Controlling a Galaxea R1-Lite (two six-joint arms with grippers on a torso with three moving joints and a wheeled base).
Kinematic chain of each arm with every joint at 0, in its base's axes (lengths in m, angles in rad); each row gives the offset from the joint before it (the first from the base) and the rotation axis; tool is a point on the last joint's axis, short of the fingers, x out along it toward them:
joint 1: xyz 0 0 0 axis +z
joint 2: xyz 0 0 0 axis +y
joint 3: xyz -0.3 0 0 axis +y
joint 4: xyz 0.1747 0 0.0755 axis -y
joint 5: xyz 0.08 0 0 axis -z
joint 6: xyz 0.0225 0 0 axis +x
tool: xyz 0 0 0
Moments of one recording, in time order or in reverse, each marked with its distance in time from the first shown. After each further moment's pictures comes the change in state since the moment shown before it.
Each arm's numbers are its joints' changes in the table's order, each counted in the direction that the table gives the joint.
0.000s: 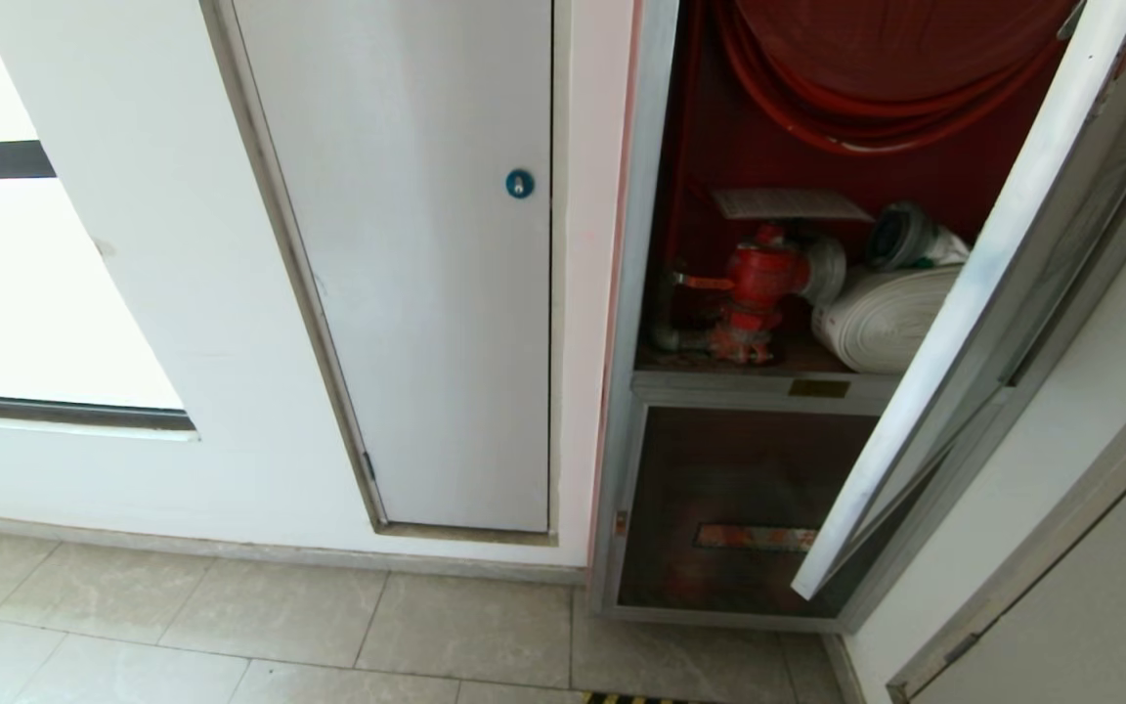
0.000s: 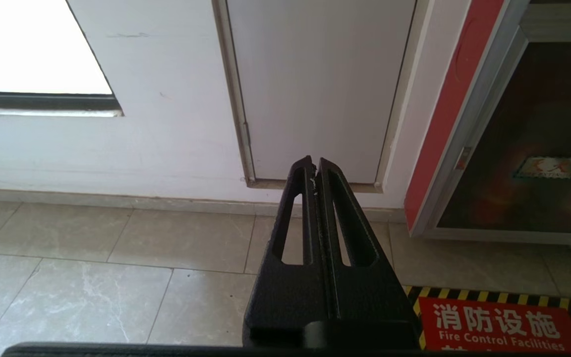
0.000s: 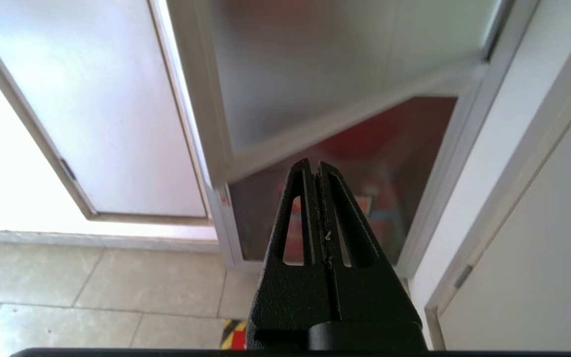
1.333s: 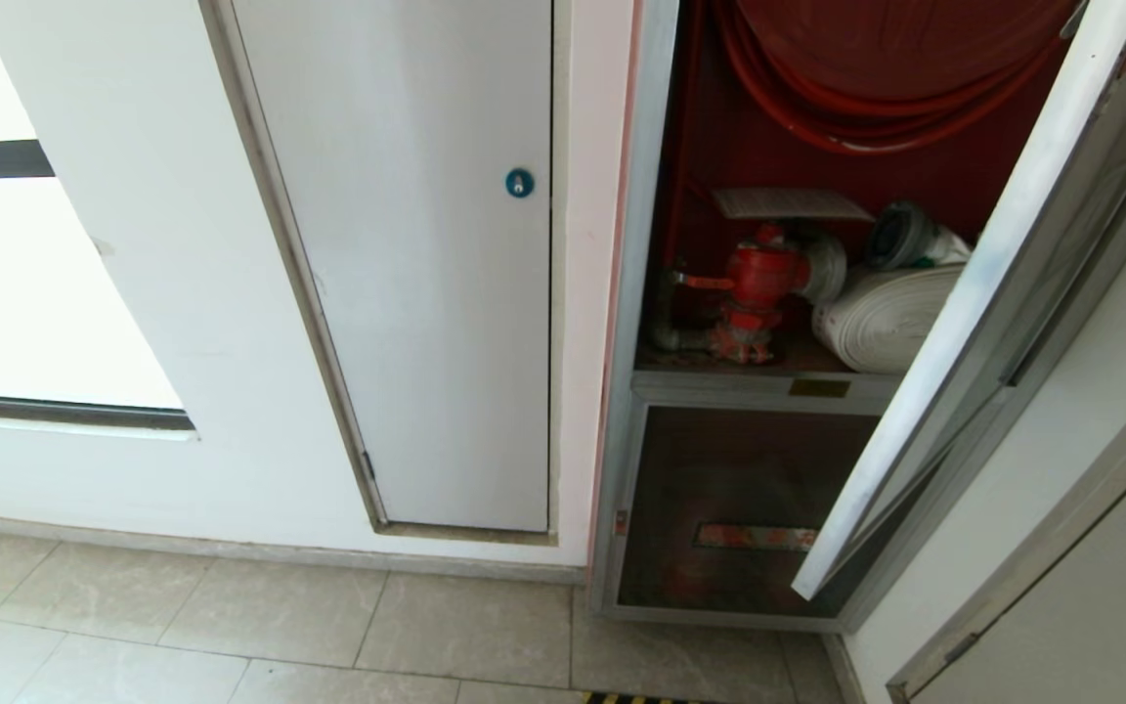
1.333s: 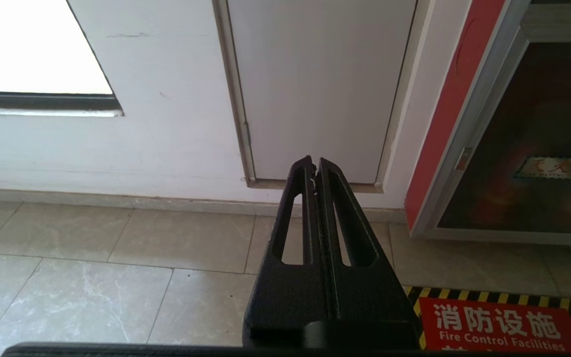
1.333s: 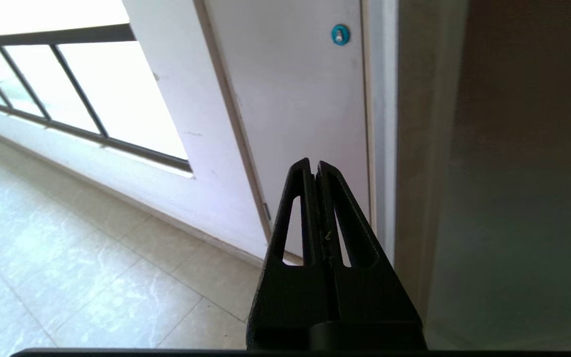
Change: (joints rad) left arm 0.000 0.000 0.000 0.000 0.000 0.000; right arm 0.227 0.790 -0.540 0.369 -0.298 0.146
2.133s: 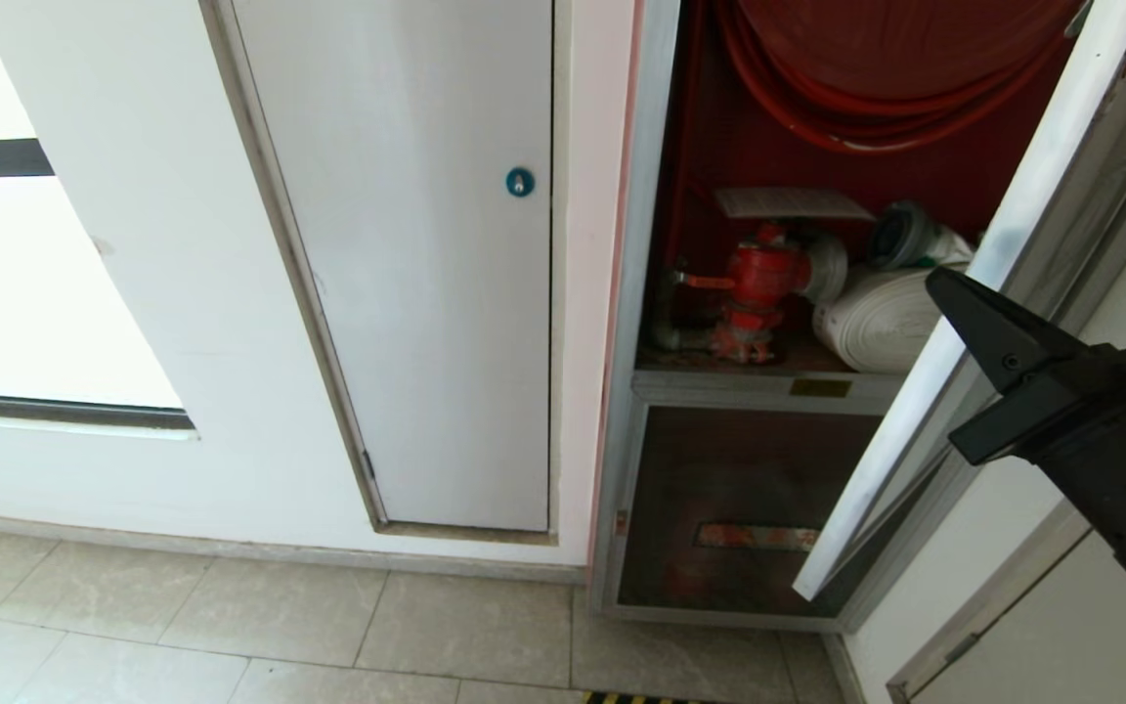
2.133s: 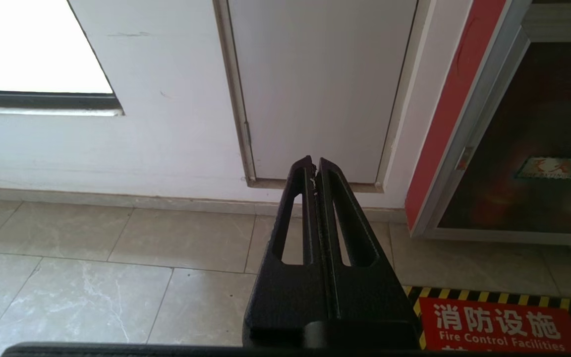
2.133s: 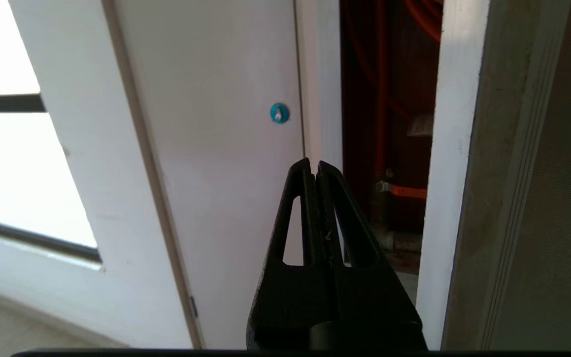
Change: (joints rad) left arm 0.000 0.000 0.000 0.000 0.000 0.000; right arm 0.413 0.500 0.294 1.071 0.583 -0.293
